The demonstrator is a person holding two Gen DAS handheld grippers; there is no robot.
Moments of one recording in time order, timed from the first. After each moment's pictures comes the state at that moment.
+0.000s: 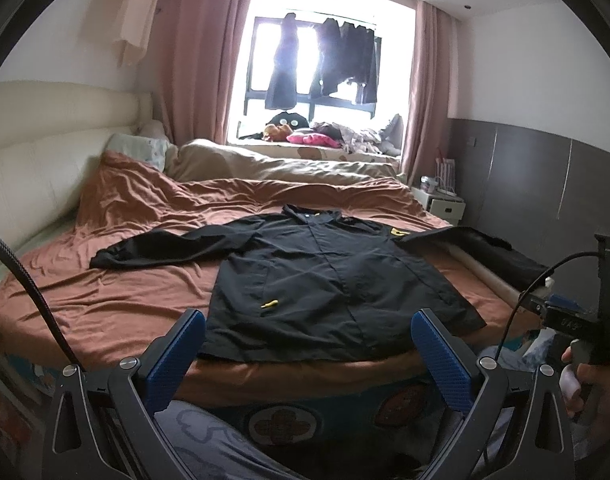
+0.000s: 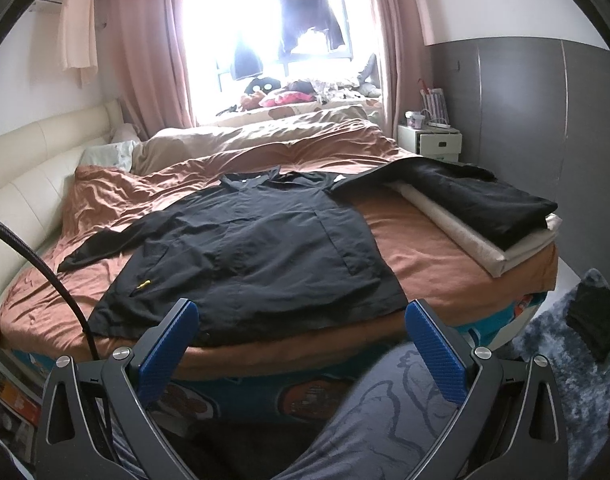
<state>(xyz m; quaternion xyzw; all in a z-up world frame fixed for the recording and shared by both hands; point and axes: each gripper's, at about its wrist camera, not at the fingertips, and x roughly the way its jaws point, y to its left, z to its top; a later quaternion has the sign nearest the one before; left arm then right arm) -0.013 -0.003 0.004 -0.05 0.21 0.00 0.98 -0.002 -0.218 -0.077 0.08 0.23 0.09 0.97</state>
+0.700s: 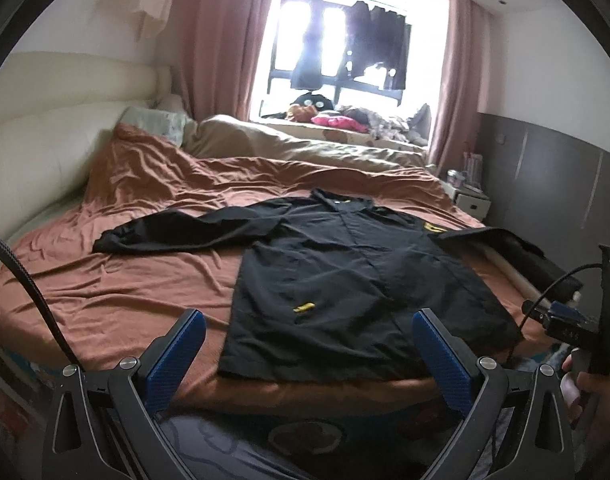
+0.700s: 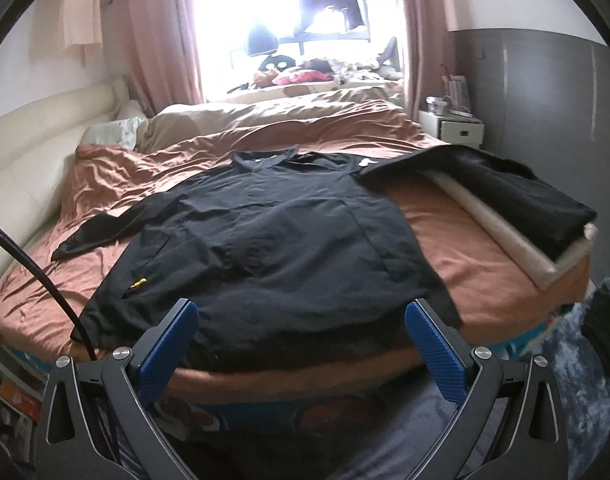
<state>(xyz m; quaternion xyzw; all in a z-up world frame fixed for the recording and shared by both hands) 0.061 0.054 -0.019 -0.08 0.24 0.04 0.97 0.084 -0.166 -0.087 0.06 0.26 0.11 0.96</state>
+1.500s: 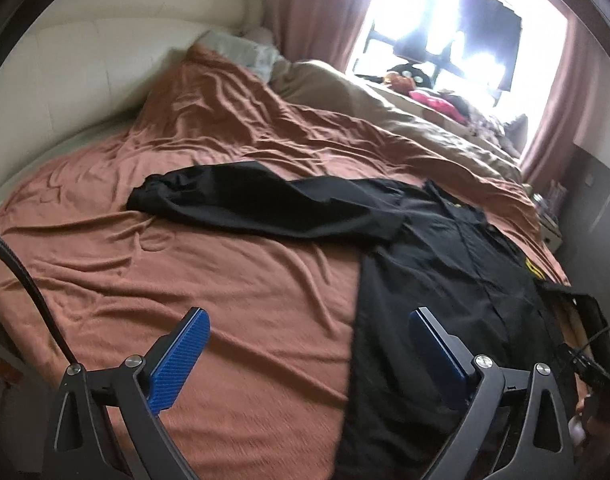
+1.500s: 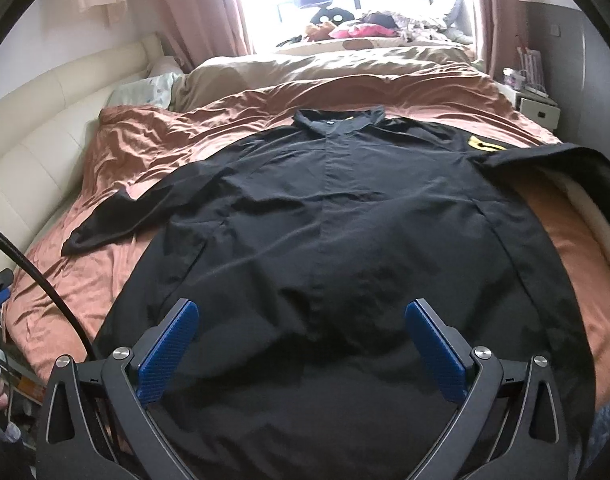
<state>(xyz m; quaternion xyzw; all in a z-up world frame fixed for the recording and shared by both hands) 0.205 0.234 -0.072 -0.19 0.32 0.15 0.92 0.271 -0.086 -0.094 0.05 0.33 0.20 0.92</state>
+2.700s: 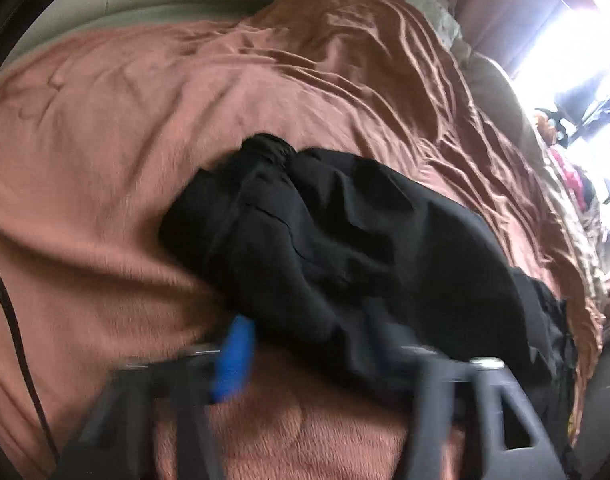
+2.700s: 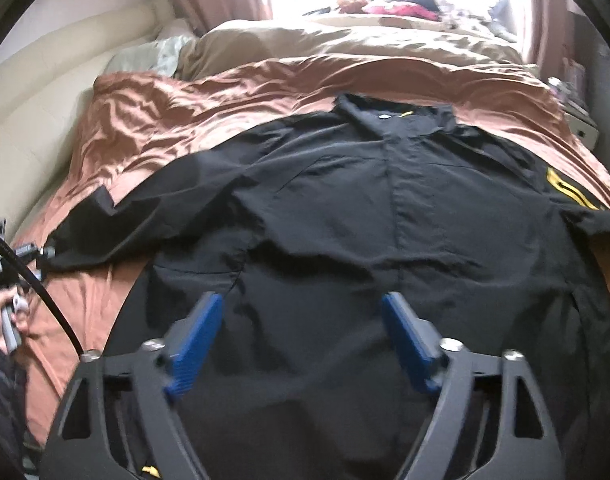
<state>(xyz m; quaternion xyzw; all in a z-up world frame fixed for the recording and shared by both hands) 0.347 0.507 -0.192 -0.37 0.38 0.29 0.80 0.428 0.045 -0.102 0.00 0.37 0.23 0.90</state>
